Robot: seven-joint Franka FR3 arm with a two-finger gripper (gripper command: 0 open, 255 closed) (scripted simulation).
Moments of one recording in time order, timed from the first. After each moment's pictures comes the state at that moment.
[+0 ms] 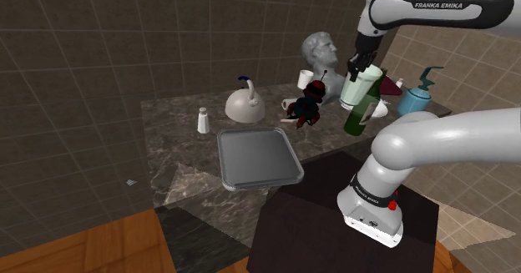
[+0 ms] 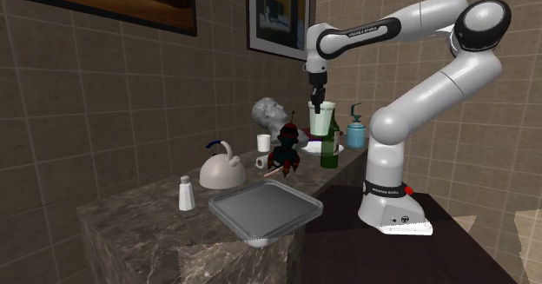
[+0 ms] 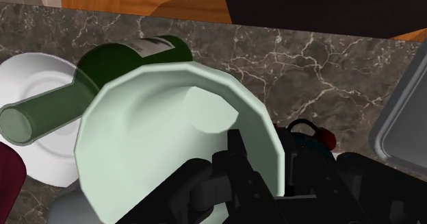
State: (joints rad) arm -0.22 -0.88 -0.30 -2.58 -0.42 1.74 -0.07
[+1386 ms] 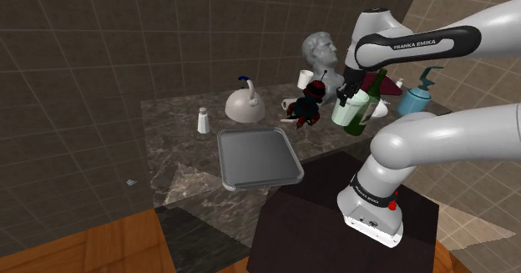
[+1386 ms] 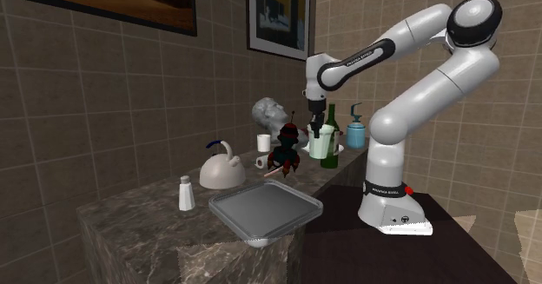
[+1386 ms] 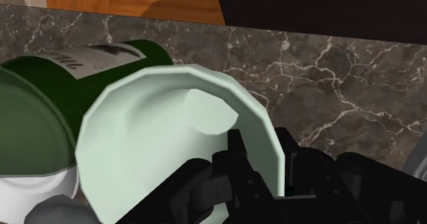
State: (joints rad) arm -0.26 -0.84 -0.38 -2.83 -0.52 2.03 -0.01
